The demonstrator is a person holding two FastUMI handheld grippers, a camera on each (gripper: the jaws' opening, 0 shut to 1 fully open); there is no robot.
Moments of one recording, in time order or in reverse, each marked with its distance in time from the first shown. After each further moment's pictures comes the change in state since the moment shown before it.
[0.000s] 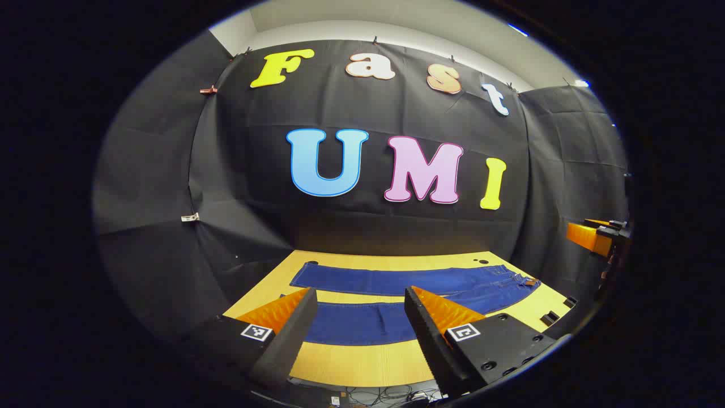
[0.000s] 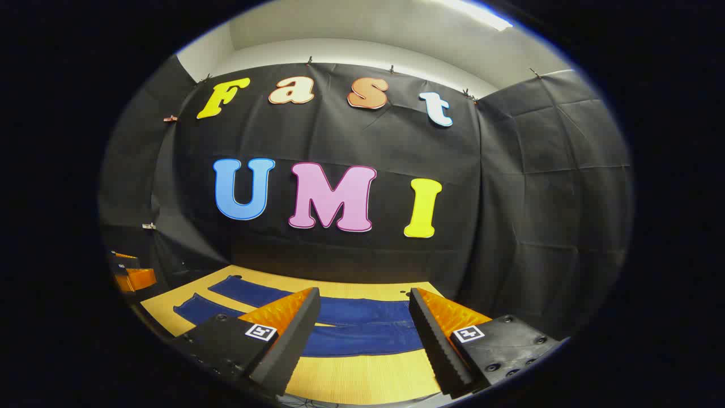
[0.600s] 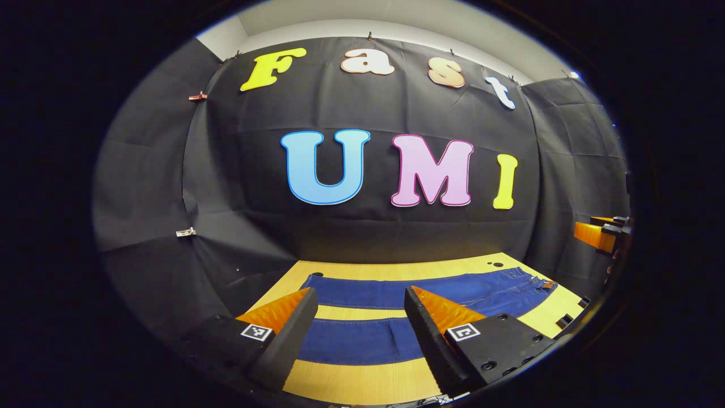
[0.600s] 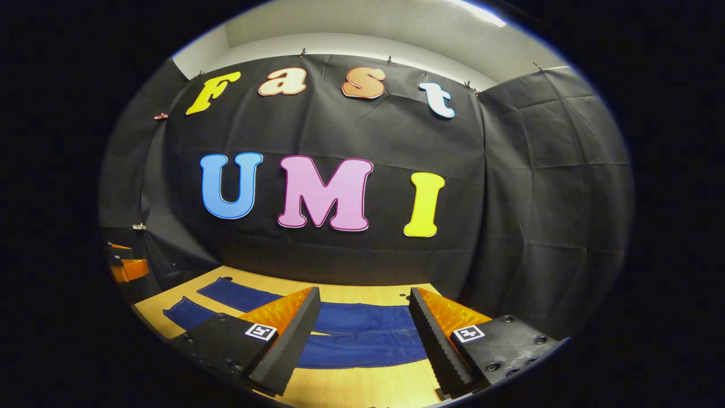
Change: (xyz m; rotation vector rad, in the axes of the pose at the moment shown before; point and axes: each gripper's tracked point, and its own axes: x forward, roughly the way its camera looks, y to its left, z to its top) left arm 0.069 0.008 0.027 0.044 -0.008 0.037; right arm 0.074 -0.010 -0.006 0.021 0.024 -0.004
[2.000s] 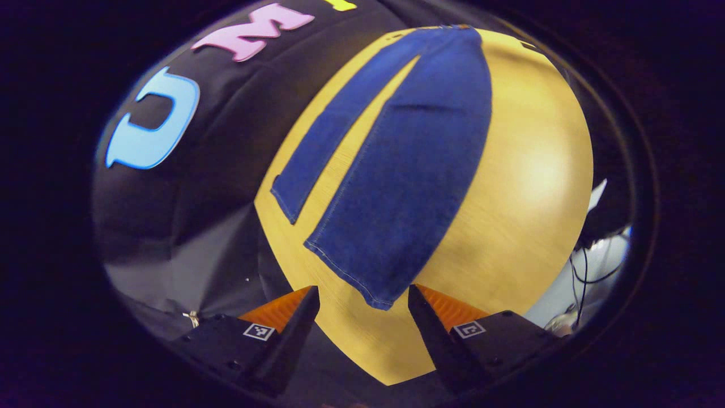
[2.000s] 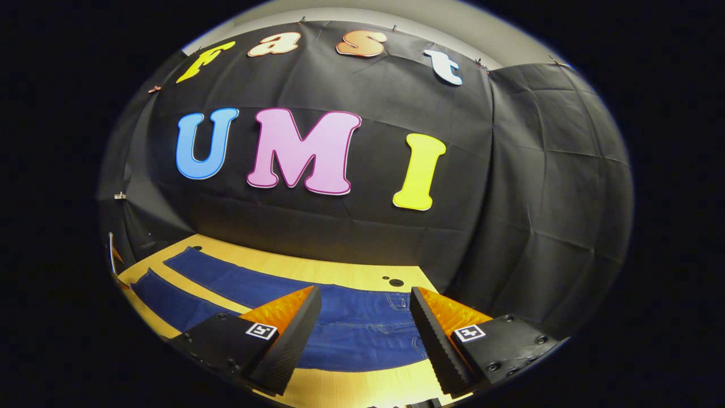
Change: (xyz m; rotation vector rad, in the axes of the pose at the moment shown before) left arm 0.080 0.192 -0.255 1.194 0.789 -0.382; right arm 0.094 -0.067 -0.072 -0.088 0.159 -0.040
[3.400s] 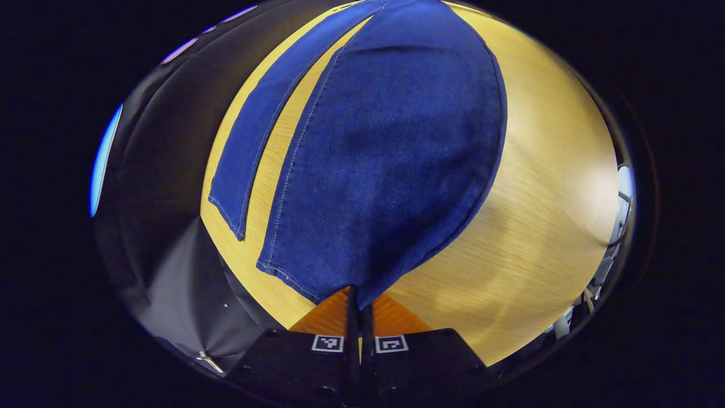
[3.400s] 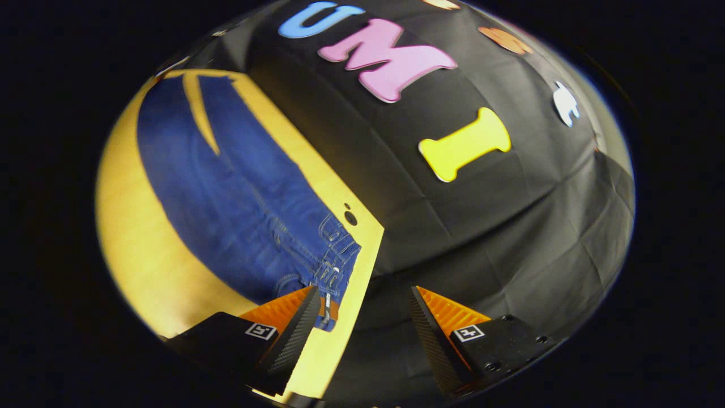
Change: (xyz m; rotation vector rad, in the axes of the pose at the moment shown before) left arm 0.040 -0.025 0.031 0.086 0.085 -0.148; right arm 0.063 -0.159 -0.136 -0.905 0.233 0.165
